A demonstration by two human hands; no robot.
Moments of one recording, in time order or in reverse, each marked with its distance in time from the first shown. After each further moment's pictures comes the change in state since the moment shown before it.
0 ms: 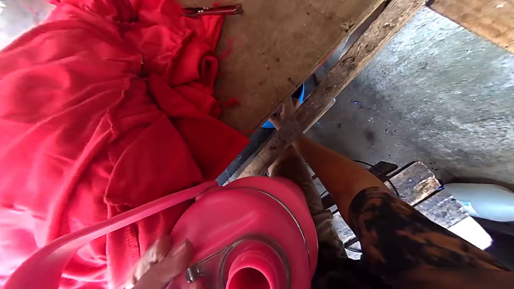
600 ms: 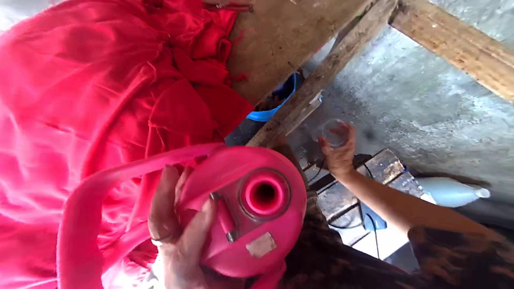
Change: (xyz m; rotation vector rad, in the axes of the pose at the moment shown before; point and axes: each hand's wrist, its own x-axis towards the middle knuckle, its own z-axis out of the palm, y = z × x) left_hand -0.049 -0.031 0.004 0.101 0.155 0.250; right_hand -0.128 0.002 -0.178 0.195 0.088 0.124
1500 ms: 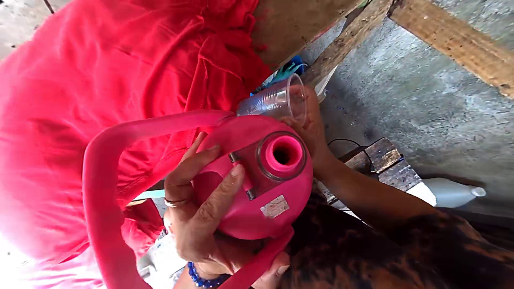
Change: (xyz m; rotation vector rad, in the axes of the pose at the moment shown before) left_hand -0.032 0.030 -0.031 -0.073 0.116 0.175; right_hand -0.047 -0.192 0.053 0.615 -0.457 -0.157
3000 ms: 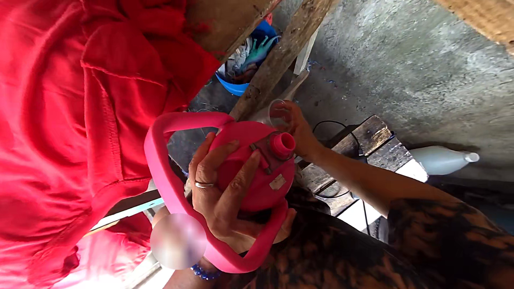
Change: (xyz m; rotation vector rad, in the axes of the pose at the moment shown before) left_hand -0.002 -0.016 0.068 0.111 -0.340 -0.012; right_hand -0.035 0.085 -0.097 -0.056 -0.062 0.242
